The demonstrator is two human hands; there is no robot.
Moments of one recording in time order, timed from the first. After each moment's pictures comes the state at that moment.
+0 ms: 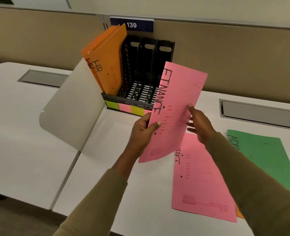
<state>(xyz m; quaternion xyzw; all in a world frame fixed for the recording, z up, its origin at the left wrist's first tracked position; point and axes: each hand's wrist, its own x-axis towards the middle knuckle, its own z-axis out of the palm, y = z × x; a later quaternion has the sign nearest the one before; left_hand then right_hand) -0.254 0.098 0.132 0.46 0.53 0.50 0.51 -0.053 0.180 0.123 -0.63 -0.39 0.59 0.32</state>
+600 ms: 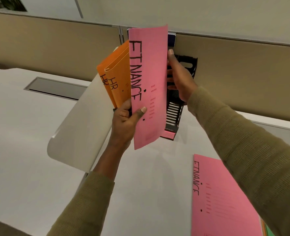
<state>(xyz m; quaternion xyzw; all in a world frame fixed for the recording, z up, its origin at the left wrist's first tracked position) -0.369 0.184 0.175 0.46 0.49 0.62 0.40 -0.228 0.332 0.242 -0.49 -0.57 0.55 0.36</state>
